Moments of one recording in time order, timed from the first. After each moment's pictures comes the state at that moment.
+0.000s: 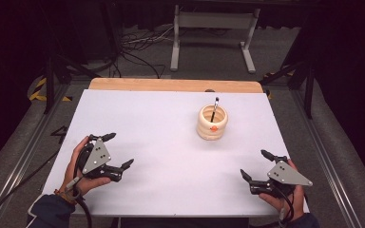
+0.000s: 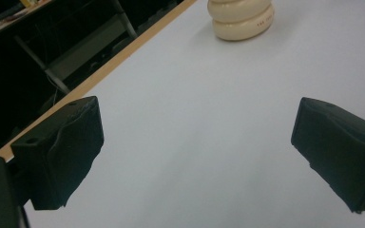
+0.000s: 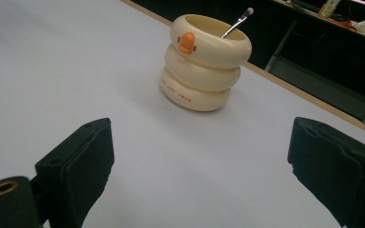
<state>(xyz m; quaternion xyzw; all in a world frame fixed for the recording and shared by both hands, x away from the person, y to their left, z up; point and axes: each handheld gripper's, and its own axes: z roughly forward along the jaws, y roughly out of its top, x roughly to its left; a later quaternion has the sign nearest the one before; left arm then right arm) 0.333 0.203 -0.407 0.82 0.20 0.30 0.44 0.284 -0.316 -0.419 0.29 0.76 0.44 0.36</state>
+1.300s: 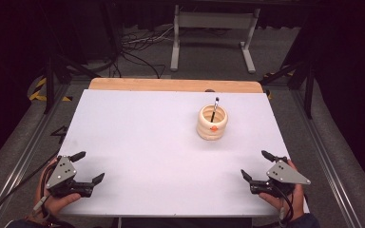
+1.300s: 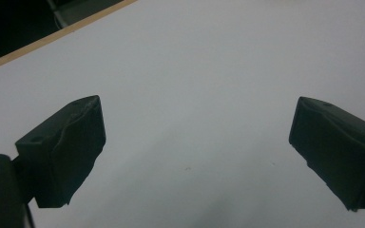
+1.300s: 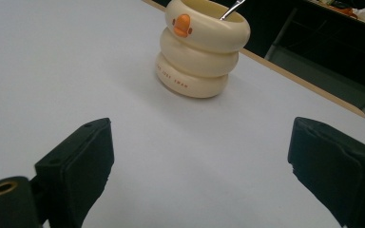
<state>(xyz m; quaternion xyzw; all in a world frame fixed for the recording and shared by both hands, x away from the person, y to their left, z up) 0.301 0.282 -0.444 0.80 0.30 0.26 0.45 0.287 -0.318 -0.425 0.30 0.77 0.43 0.36</state>
